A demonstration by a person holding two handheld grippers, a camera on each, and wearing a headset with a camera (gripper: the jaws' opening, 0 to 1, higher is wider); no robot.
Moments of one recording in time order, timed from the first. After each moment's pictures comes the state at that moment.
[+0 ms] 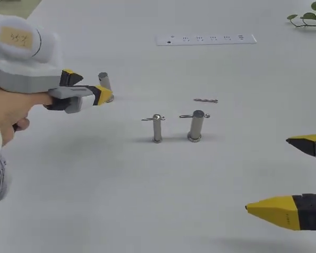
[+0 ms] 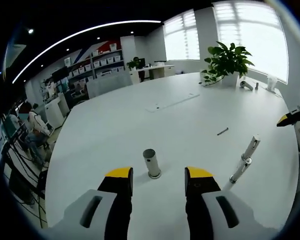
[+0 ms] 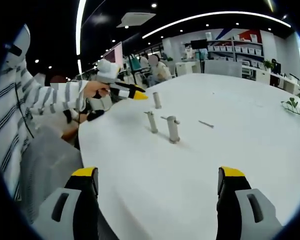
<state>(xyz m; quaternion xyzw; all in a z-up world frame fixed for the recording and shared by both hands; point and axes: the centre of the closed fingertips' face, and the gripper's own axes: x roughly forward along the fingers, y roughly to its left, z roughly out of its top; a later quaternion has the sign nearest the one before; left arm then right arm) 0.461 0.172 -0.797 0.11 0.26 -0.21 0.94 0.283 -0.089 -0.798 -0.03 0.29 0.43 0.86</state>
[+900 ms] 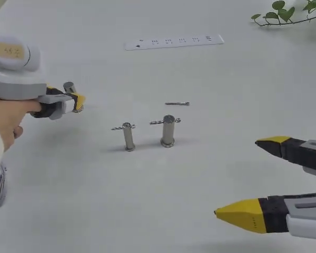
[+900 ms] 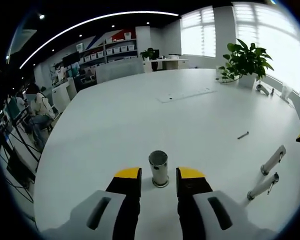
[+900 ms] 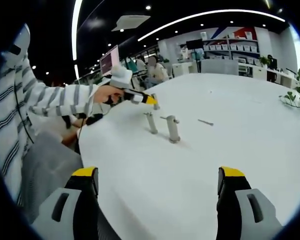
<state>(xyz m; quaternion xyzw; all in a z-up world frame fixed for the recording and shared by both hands) 0.497 0.172 -0.830 0.07 0.30 -0.16 0.94 0.282 -0.086 -0.800 -0.01 0.29 0.42 0.86</state>
